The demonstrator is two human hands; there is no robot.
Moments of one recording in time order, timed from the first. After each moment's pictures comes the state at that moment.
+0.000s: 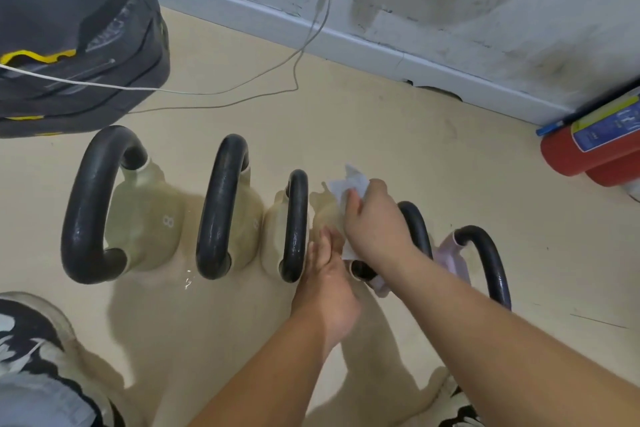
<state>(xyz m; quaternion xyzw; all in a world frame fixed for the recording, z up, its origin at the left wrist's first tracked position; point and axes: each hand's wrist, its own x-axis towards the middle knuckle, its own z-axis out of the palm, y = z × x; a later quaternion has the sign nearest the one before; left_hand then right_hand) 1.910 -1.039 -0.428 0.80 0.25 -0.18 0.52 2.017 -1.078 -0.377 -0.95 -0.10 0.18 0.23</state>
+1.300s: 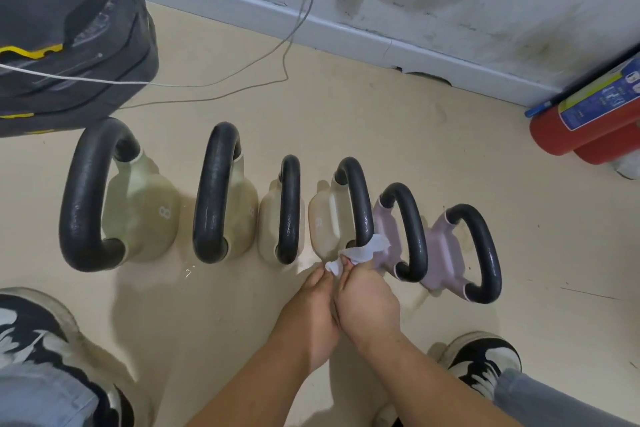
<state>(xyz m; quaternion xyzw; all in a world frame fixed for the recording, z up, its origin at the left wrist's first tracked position) 1.852 -1.042 -0.448 0.83 0.15 -0.20 0.50 1.916 -1.127 -0.429 -0.96 0.01 0.27 0.11</state>
